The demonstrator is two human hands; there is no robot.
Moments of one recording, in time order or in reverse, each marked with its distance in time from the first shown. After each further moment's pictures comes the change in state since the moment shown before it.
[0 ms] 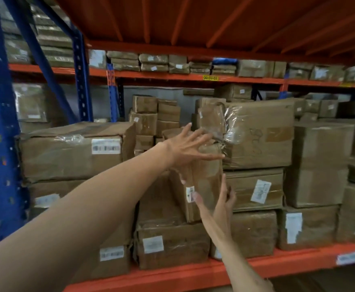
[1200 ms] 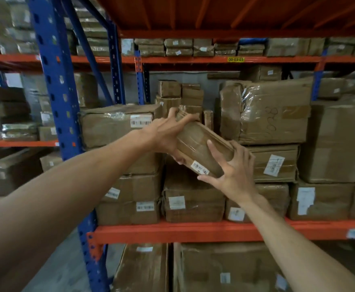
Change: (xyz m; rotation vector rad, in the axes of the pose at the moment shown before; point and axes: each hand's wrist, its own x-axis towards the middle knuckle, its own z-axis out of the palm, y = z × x) left_hand -0.144 0.014 -0.043 -0.594 -0.016 -0.471; right_hand -0.034 -0.087 -0.065 -0.606 0.026 -0.749
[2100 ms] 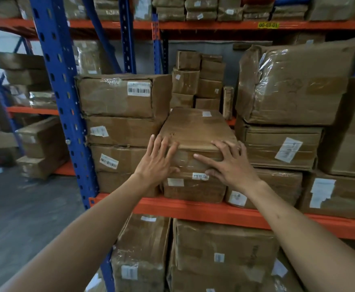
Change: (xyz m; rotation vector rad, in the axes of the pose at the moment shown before) left_hand -0.061 0.032 0.178 0.419 0.016 -0.220; right_hand -0.023 0.069 0.062 -0.103 -0.334 -0.422
